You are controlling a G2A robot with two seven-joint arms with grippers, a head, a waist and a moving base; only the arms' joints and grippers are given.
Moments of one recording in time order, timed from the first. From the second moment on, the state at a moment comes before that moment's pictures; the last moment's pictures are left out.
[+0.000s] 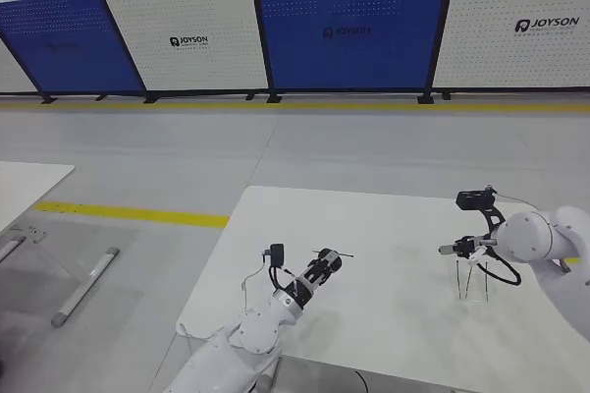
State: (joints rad) left arm 1.43 -1.17 -0.98 -1.57 -0.15 -0.21 0.06; right arm -0.59 -0.92 0.70 -1.36 -0.55 0.24 1.23
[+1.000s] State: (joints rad) left arm 1.51 -1.17 -1.00 -1.66 -0.02 -0.24 0.00; right arm -0.59 -0.92 0.70 -1.36 -0.55 0.24 1.23
